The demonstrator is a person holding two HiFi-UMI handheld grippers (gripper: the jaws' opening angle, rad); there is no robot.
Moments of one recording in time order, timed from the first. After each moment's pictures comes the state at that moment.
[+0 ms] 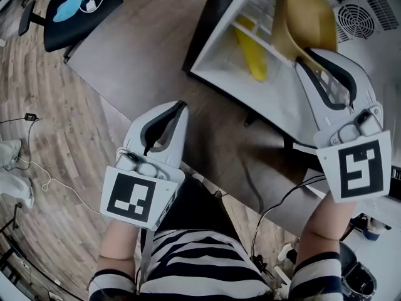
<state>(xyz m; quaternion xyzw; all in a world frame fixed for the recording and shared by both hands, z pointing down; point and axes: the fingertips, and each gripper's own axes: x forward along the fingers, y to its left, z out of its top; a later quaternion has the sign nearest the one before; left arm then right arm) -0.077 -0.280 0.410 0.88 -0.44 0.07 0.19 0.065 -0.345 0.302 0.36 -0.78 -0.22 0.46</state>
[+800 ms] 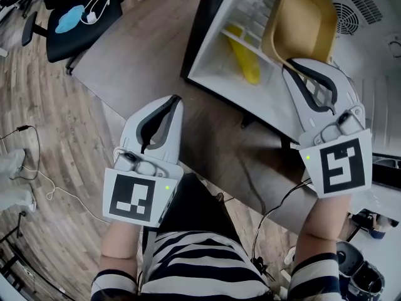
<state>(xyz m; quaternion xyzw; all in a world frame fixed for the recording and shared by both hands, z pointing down) -0.085 -0.301 0.376 0.87 -0.46 0.06 0.13 0.064 -0.345 0.301 0.36 -0.78 -0.22 0.47</state>
